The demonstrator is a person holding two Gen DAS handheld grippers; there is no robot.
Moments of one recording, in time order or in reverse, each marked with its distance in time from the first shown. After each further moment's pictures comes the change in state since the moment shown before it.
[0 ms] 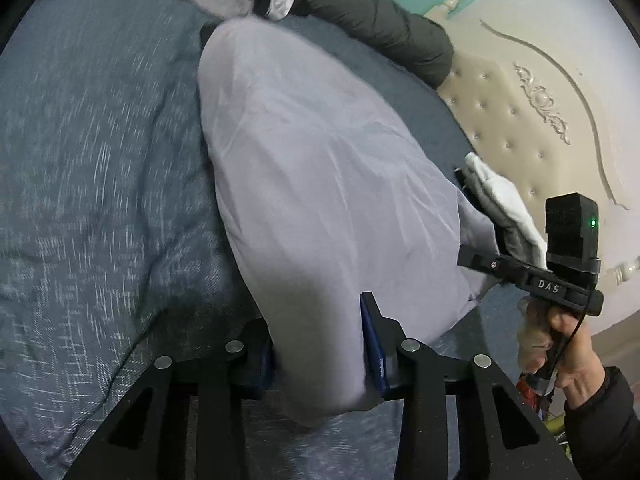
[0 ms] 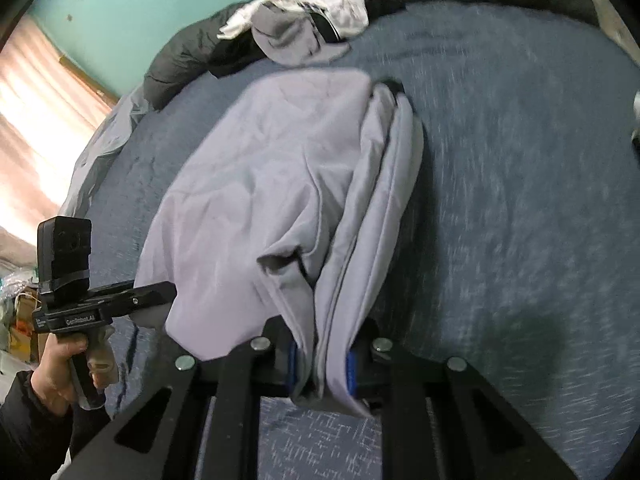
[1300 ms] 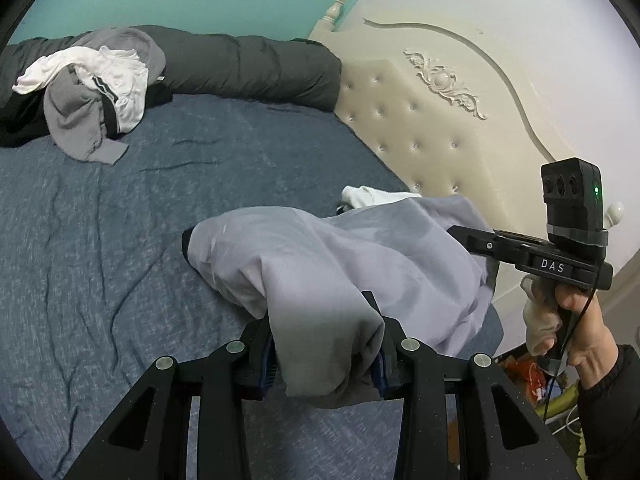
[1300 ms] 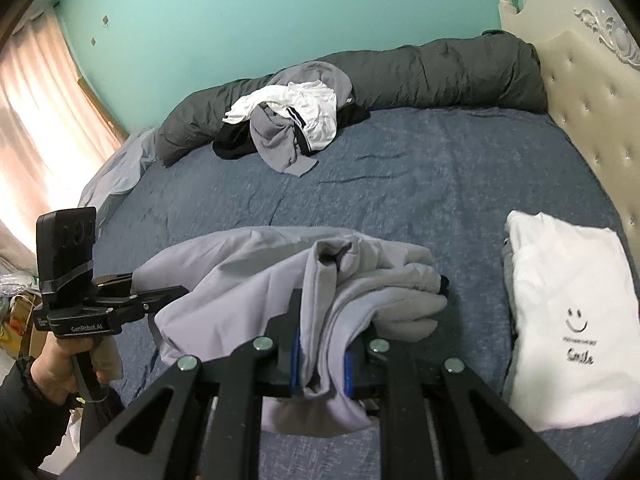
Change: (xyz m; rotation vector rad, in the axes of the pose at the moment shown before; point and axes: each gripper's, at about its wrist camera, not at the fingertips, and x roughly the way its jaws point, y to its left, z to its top) left arm -0.026 -0.239 0.067 0.266 -0.089 -0.064; right arm -0.220 -0.059 0.021 -0.069 -0.187 -0.070
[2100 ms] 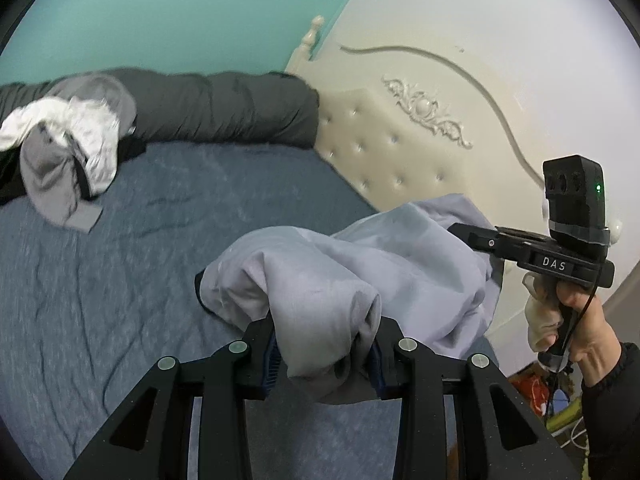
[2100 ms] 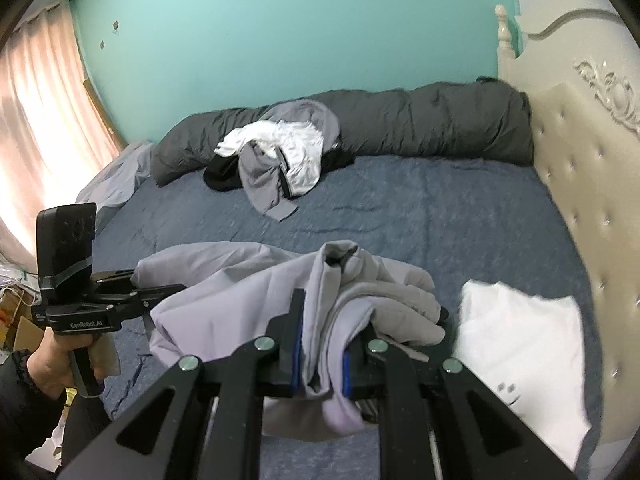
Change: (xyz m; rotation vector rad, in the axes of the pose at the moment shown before) left arm 0.020 -0.054 0.083 0.073 -0.096 -0.011; right arm -0.049 -0.039 0.072 -0.079 -0.091 -0.050
